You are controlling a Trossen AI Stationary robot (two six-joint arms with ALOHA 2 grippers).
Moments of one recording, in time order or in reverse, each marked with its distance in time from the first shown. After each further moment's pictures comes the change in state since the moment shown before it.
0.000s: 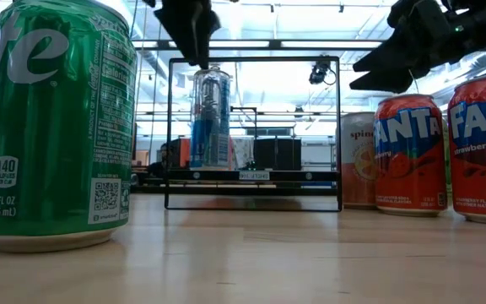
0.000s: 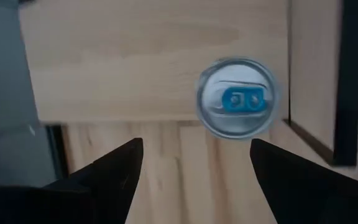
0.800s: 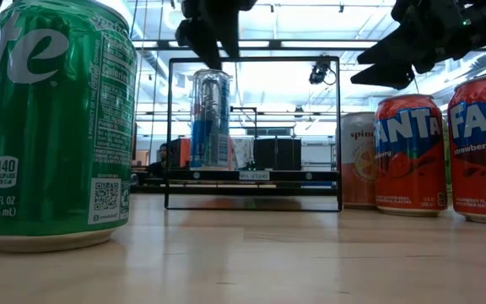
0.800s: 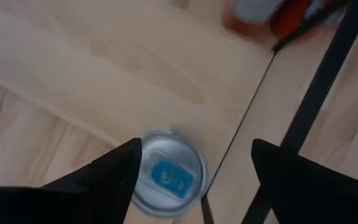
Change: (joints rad) left arm -0.045 0.060 -0.009 0.166 0.045 -0.552; right arm 0.055 0.005 0.000 0.022 0.008 -0.006
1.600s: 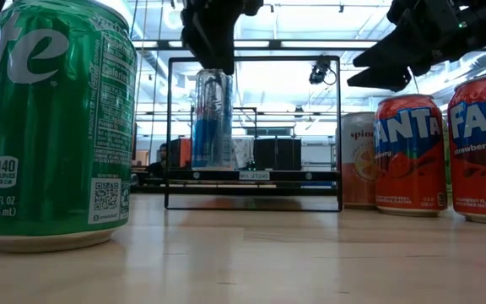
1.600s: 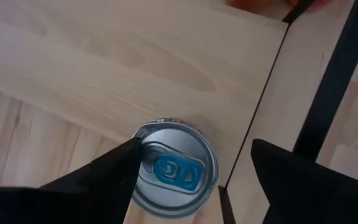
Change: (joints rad) left arm -0.039 0.045 0.008 -0.028 -0.015 0.097; right arm 0.000 0.047 0.000 0.034 -0.001 -0.001
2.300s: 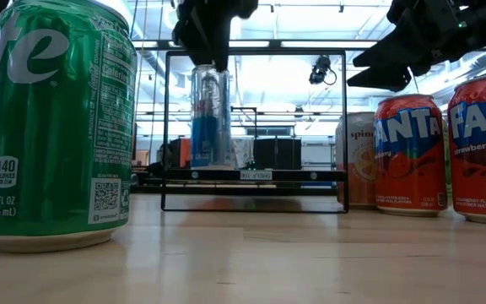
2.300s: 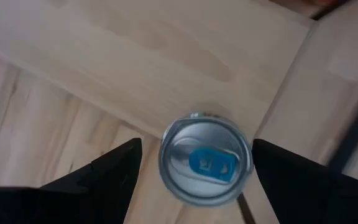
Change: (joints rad) left arm 0.031 0.008 0.058 -0.102 0.009 -0.104; right arm 0.001 0.000 0.000 0.003 0.000 0.007
